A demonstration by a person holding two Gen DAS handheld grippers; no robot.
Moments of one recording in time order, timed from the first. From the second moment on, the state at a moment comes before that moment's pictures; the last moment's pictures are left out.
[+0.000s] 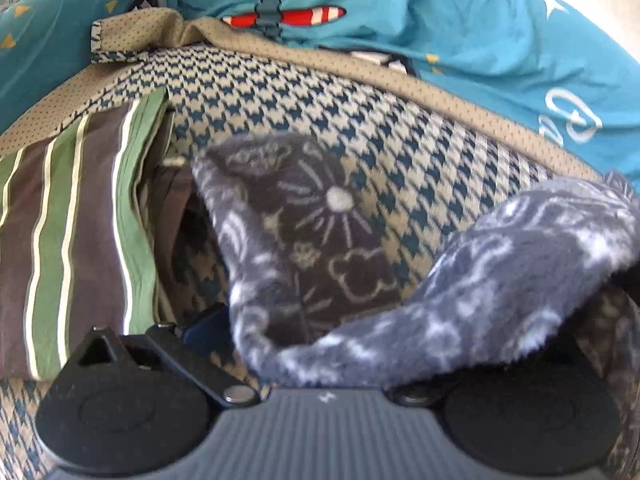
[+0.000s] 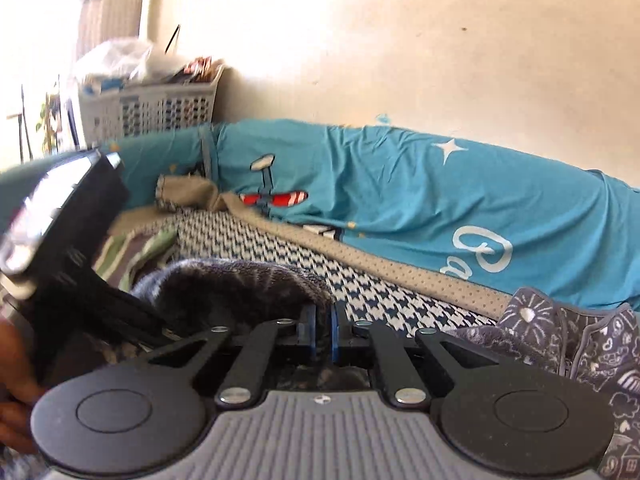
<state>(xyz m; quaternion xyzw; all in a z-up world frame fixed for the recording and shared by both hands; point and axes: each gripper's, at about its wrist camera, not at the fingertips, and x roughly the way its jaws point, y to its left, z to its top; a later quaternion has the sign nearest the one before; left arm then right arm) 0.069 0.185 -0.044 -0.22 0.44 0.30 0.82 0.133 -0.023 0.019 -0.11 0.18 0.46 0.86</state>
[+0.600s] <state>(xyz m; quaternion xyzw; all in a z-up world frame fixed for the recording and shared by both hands) 0.042 0.218 0.019 -0.22 0.26 0.41 0.84 0.118 -0.016 0.015 -0.07 0.21 0.53 0.82</state>
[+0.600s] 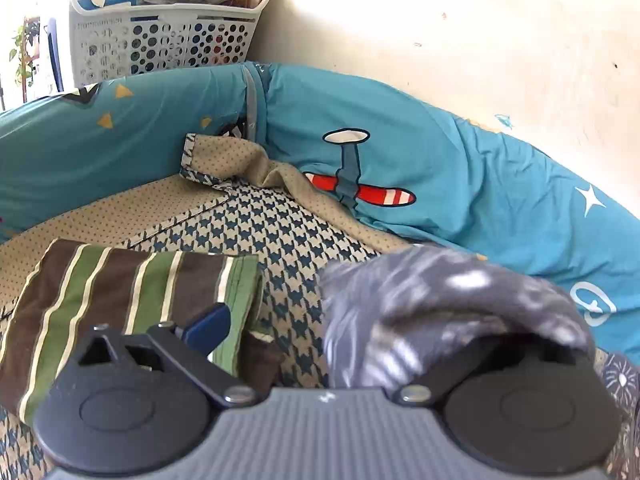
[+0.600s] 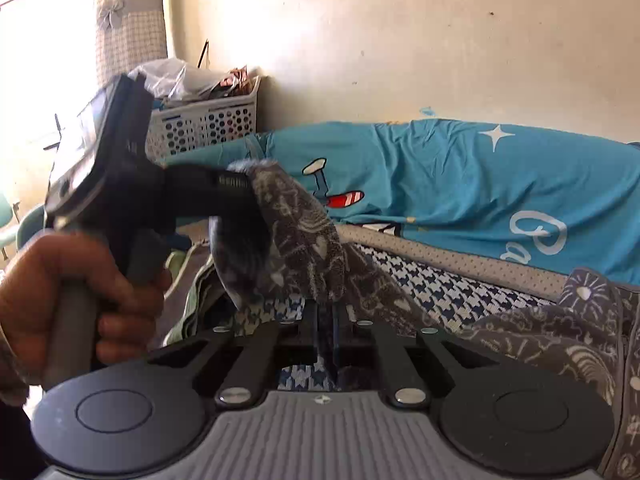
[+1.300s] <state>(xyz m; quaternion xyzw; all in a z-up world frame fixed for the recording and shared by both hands) 0.025 0.215 0.036 -0.22 0.27 0.41 0.84 0.103 0.001 -0.036 -0.21 0.24 0.52 0.79</state>
